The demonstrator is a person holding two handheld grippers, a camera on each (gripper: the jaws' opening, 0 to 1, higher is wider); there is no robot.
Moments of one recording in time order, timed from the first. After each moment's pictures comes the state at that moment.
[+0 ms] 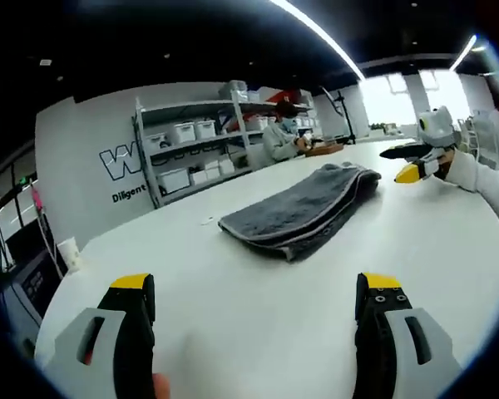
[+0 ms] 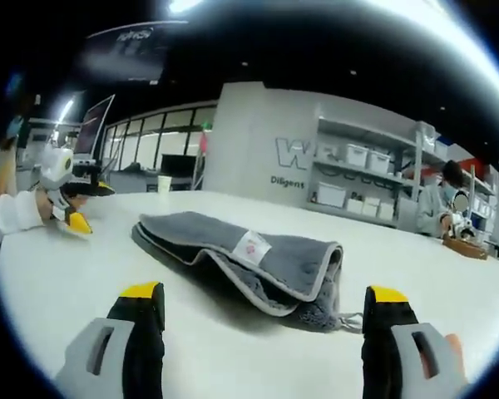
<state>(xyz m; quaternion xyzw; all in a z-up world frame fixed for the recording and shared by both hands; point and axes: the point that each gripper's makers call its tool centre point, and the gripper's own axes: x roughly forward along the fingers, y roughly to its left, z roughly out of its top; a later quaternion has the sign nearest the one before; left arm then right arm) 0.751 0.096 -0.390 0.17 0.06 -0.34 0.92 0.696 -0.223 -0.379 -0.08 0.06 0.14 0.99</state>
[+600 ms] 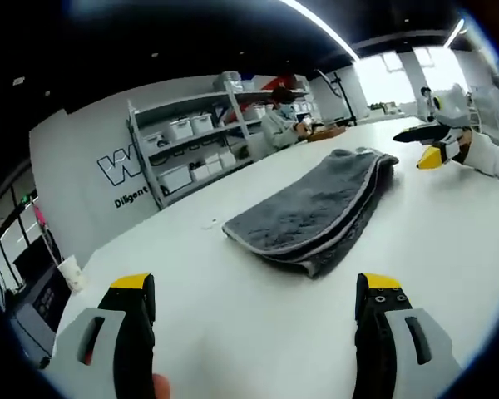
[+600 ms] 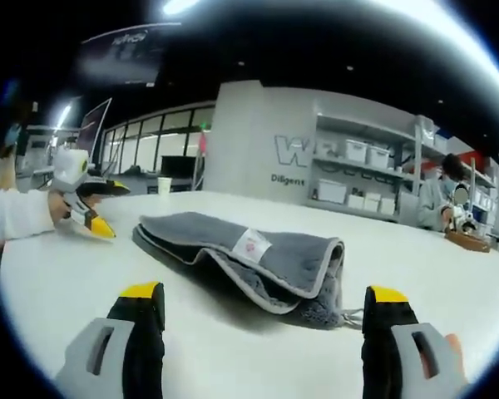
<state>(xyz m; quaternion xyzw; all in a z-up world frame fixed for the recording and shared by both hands) 0.791 0.070 -0.386 0.21 0.07 -0.34 0.91 0.697 -0.224 -0.381 -0.07 0.07 0.14 0.99</state>
